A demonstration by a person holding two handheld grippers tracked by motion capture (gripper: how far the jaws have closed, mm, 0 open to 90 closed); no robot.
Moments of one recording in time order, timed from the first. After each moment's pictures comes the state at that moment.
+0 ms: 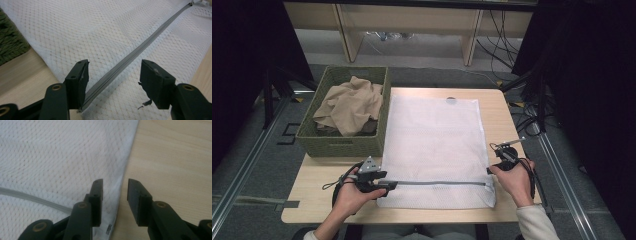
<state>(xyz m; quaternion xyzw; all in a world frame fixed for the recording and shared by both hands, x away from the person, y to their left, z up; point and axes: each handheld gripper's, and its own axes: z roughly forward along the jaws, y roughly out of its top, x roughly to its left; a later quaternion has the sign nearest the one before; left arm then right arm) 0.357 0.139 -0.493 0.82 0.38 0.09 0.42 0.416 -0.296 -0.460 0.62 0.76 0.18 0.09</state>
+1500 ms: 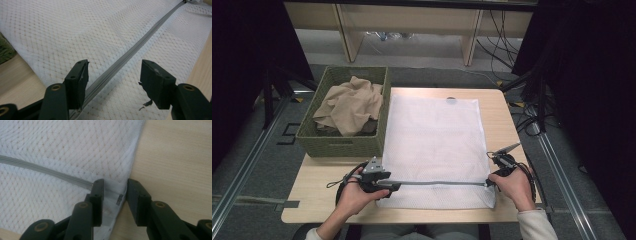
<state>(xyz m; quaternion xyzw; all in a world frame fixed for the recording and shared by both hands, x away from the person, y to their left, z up) 0.359 0.132 -0.494 0.83 0.35 0.09 0.42 0.405 -0.294 -0.469 0.62 0.77 0.12 0.02</state>
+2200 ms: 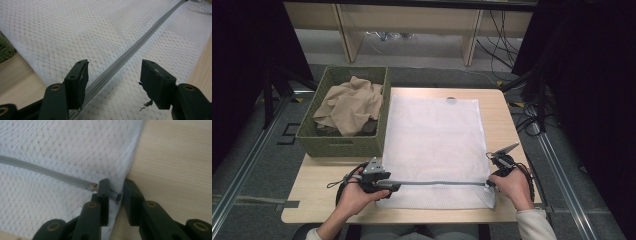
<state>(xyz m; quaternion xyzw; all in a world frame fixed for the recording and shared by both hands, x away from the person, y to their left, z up) 0.359 0.131 -0.496 0.83 0.36 0.08 0.41 0.407 -0.294 -0.475 0.61 0.78 0.12 0.02</state>
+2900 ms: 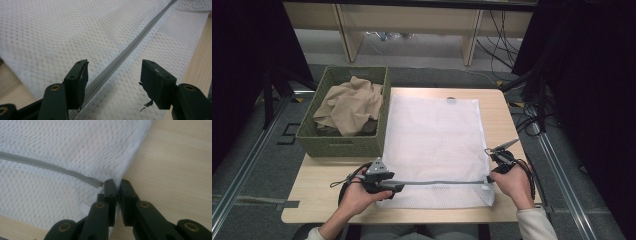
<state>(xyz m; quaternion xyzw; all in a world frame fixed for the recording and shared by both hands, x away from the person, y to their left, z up) 0.360 0.121 -0.495 0.84 0.34 0.08 0.42 0.405 -0.283 -0.450 0.61 0.78 0.13 0.02</state>
